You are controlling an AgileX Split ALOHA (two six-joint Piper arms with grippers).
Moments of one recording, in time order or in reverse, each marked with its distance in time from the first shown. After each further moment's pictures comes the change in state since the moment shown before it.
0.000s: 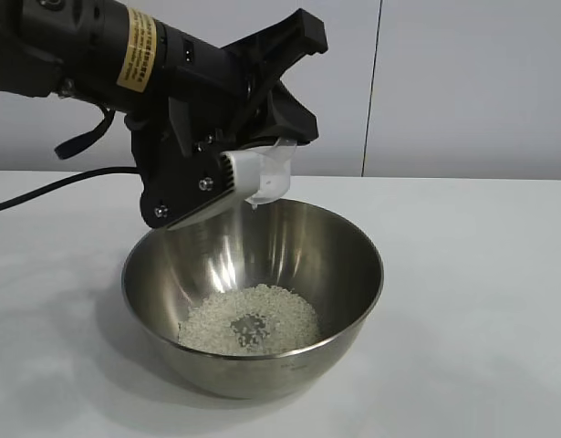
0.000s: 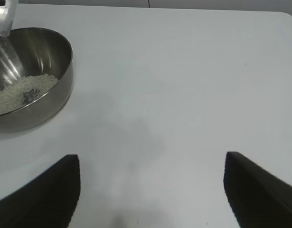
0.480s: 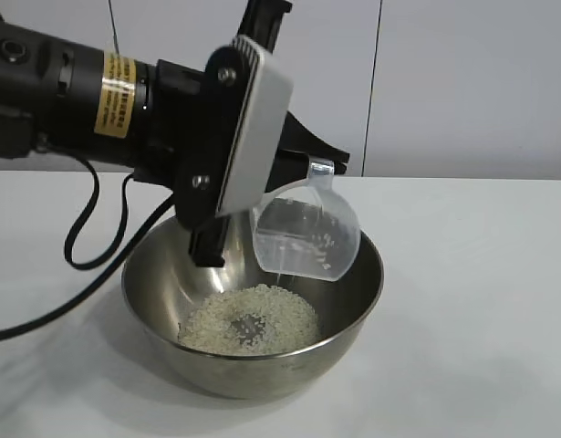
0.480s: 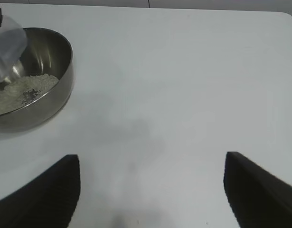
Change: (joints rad) left arm -0.002 0.000 0.181 -0.258 -0.363 -0.832; right arm 0.000 0.000 0.000 0.000 0.000 0.000
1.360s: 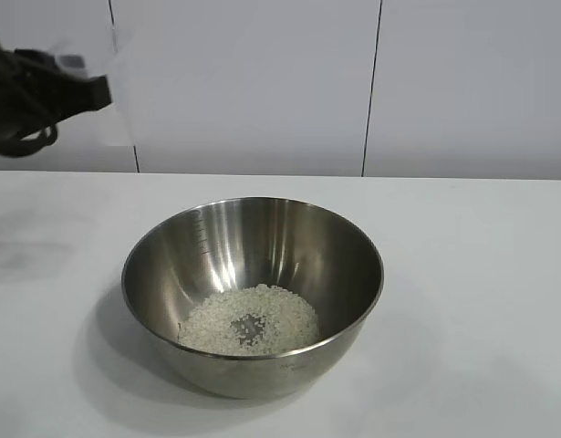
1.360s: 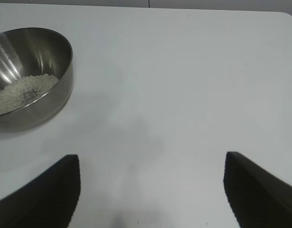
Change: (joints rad) left arm 0.366 -0.001 0.314 -0.796 -0.403 -0.707; right arm 0.000 0.000 0.000 0.000 0.000 0.000
